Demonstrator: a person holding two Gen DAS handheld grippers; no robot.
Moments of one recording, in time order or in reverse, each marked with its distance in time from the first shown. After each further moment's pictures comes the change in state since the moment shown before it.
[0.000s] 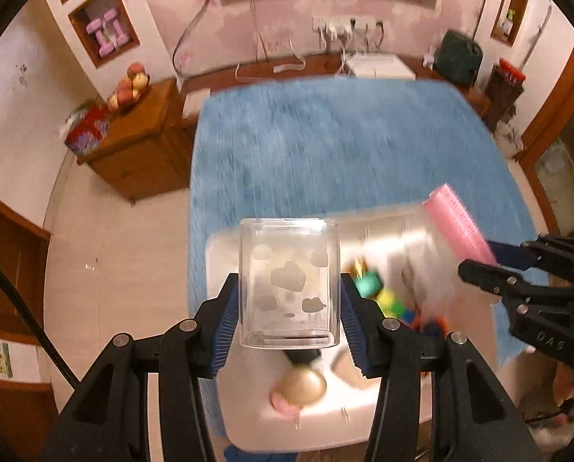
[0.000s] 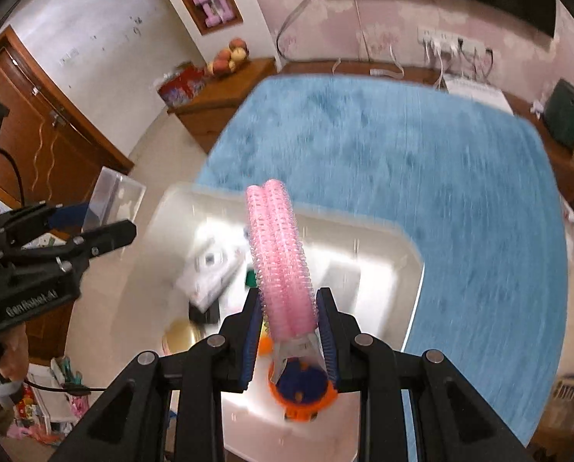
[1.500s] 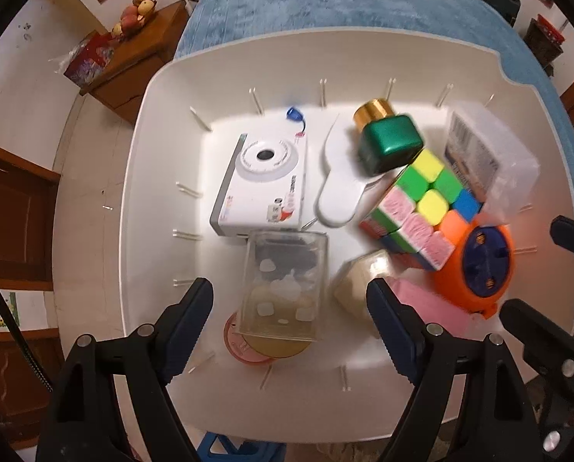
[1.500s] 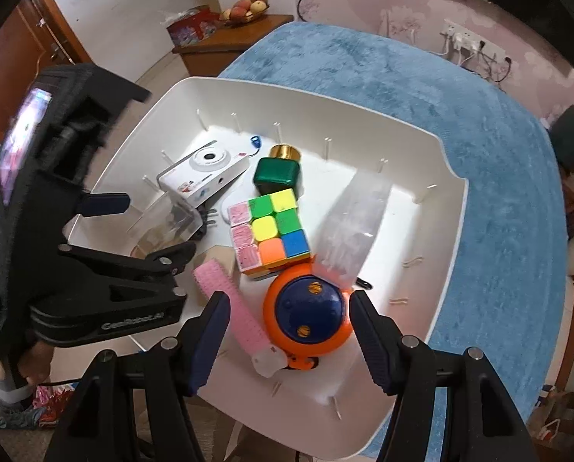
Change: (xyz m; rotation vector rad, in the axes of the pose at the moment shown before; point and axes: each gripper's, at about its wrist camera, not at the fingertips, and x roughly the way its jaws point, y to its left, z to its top) left arm 0.086 -0.034 -0.079 -0.059 0.213 0.082; right arm 0.034 0.036 -0.066 -0.154 0.086 -0.127
